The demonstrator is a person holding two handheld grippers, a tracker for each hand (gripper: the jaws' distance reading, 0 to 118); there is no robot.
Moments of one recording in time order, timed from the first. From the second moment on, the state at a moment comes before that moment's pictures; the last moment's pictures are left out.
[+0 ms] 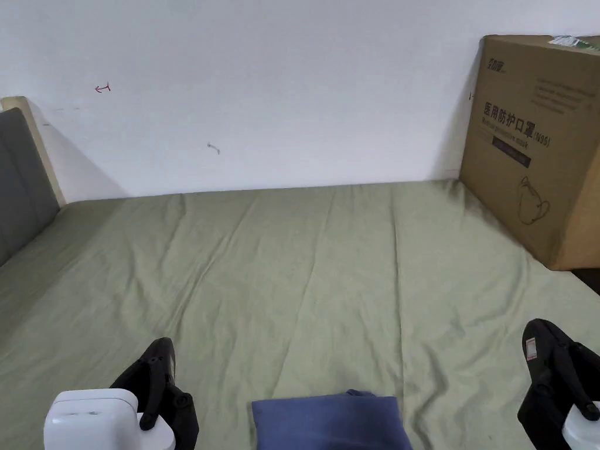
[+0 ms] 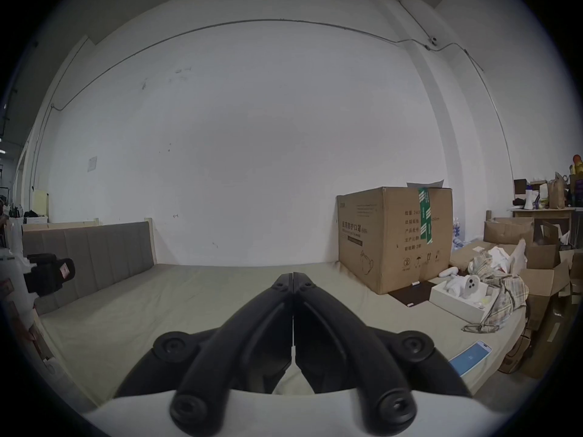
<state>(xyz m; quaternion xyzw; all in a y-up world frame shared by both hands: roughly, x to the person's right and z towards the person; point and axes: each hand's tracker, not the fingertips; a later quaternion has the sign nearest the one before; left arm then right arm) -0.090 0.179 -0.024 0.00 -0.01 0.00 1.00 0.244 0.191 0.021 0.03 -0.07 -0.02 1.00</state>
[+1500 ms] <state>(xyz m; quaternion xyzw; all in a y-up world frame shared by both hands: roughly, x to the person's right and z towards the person) -0.113 -0.027 -0.244 -0.48 -0.37 0.36 0.71 0.273 0.011 -0.191 -0.55 0.24 -0.10 0.79</state>
